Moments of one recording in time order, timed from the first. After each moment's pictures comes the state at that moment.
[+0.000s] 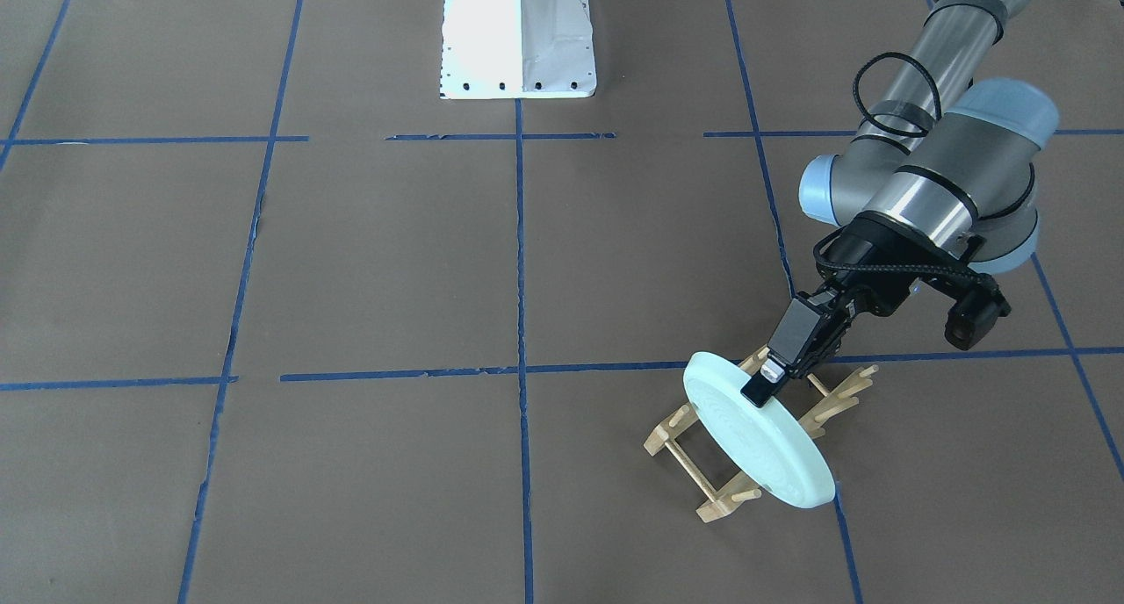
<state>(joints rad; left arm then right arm) -0.94 -2.16 -1.27 -3.06 -1.79 -1.81 1.62 -1.69 1.59 -1.59 2.30 -0.07</state>
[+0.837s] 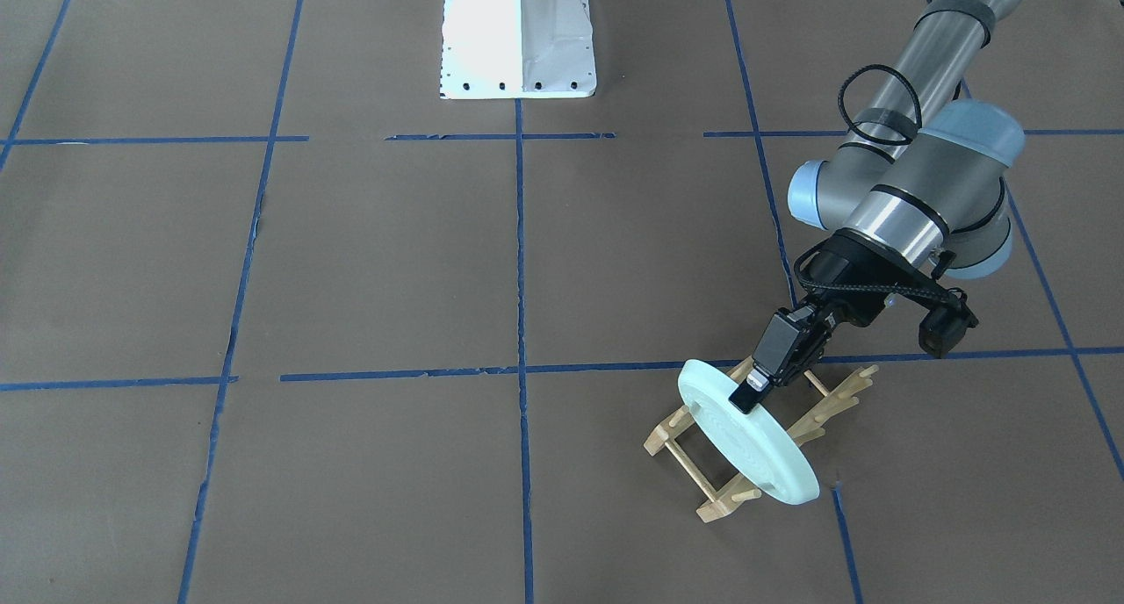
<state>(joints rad) -0.92 -2.16 -1.24 -3.06 -1.77 -1.80 1.62 -1.69 1.59 -1.59 2.30 -0.07</state>
